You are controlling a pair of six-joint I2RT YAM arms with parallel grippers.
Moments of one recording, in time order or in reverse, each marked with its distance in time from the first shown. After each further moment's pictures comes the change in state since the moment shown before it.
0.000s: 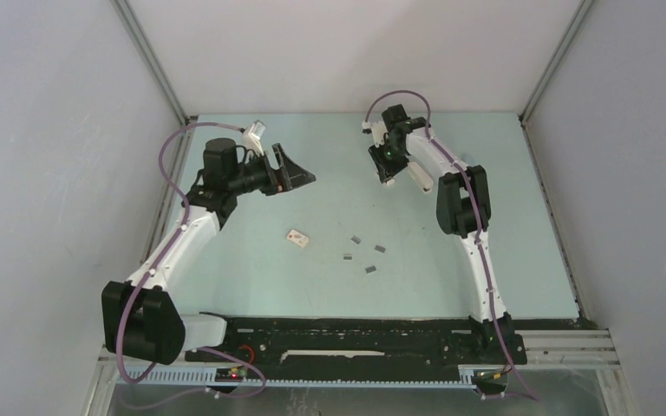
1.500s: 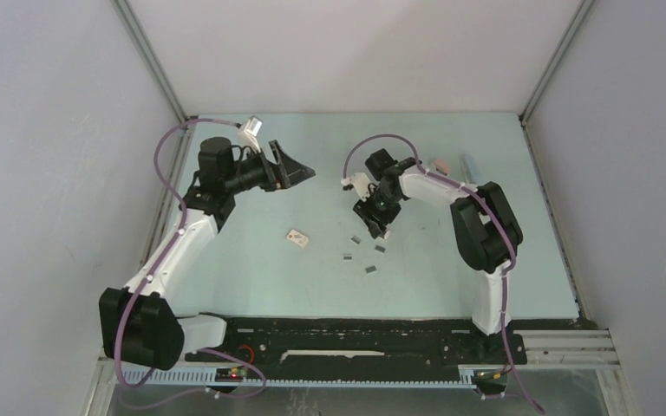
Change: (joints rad) left arm 0.003 -0.018 -0.002 0.058 0.011 -0.008; right arm 0.208 -0.498 -0.793 0.143 -0.095 -0.142
